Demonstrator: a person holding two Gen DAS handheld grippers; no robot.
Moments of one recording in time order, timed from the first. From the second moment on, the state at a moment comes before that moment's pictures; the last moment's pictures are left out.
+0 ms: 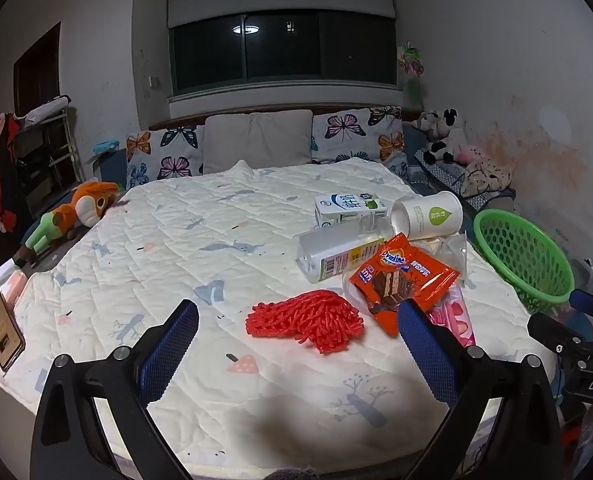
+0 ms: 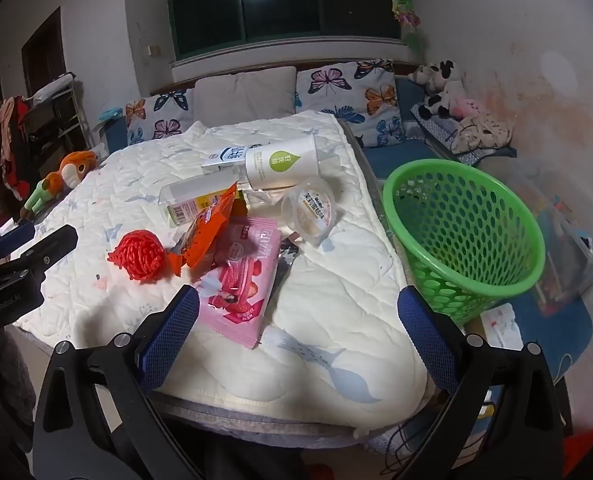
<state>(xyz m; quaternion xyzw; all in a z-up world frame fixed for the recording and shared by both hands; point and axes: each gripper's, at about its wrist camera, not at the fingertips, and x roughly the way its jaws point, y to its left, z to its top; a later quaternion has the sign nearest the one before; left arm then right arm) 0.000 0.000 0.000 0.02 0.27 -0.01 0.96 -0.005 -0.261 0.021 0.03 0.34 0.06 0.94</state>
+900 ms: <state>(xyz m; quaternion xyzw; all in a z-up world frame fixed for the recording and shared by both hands) 0.001 0.006 -0.007 0.02 0.28 -0.01 0.96 -0.003 -0.259 0.020 0.03 0.34 0.06 0.94</state>
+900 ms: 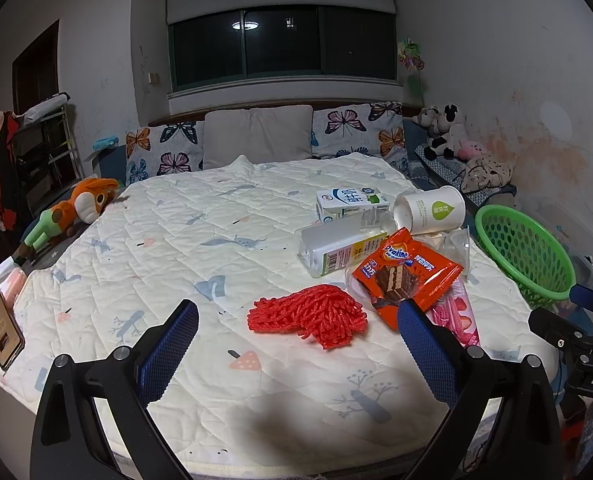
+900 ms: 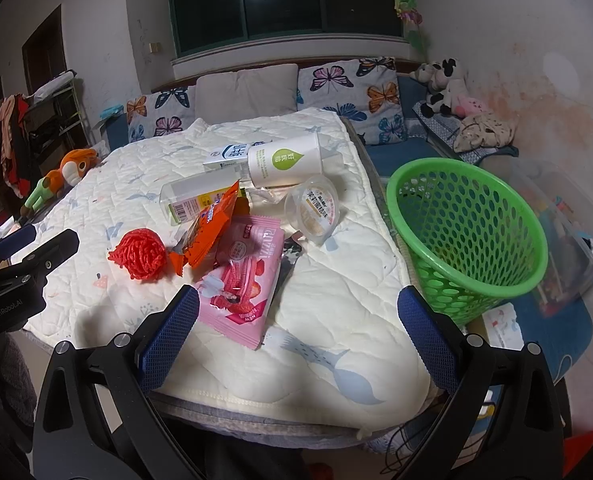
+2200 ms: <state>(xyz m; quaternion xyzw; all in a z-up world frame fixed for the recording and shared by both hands) 0.003 0.001 -0.005 0.02 0.27 -0.01 0.96 -0.003 -0.258 0.022 0.02 0.33 0.06 0.94</state>
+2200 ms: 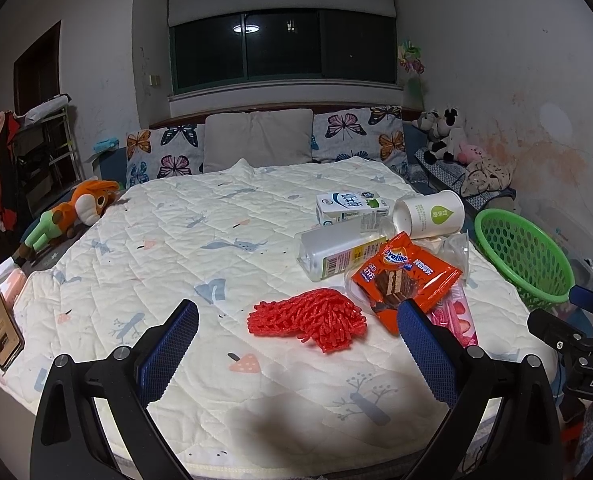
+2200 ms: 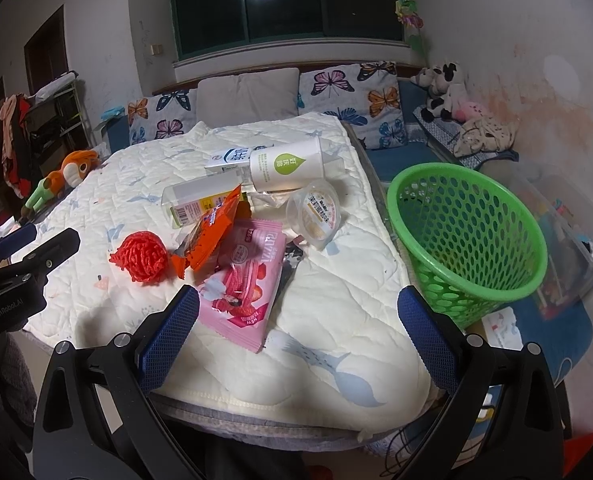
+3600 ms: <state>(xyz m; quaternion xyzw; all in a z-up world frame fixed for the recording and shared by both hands) 0.024 0.001 -0.005 0.02 0.29 -0.01 0.96 0.021 -0.242 0.023 0.02 0.34 0.09 0.94</state>
